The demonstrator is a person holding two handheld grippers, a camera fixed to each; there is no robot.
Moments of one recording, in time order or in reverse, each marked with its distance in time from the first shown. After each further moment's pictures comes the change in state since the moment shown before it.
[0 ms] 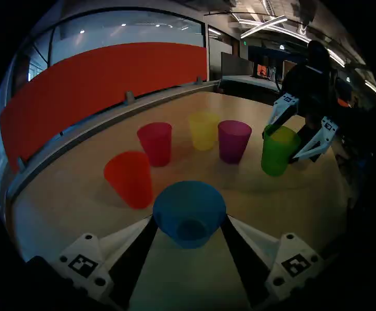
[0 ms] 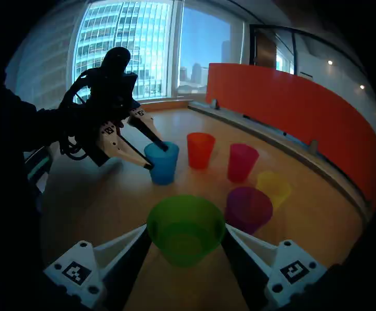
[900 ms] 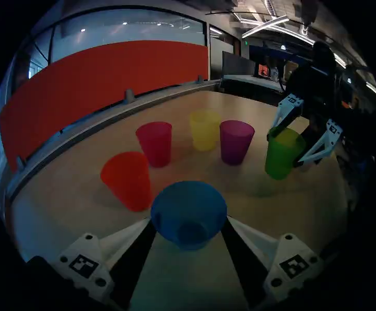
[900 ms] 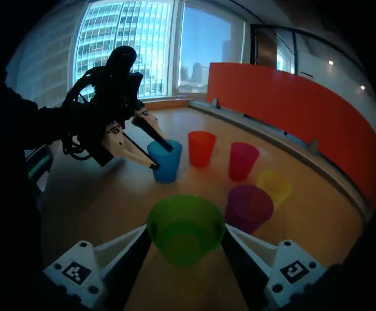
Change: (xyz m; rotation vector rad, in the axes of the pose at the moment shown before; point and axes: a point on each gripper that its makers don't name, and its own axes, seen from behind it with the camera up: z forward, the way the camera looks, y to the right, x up) left arm 0.003 0.000 0.011 0.003 0.001 -0.011; right arm -0.002 -0.002 -0.002 0.002 -0.004 -0.004
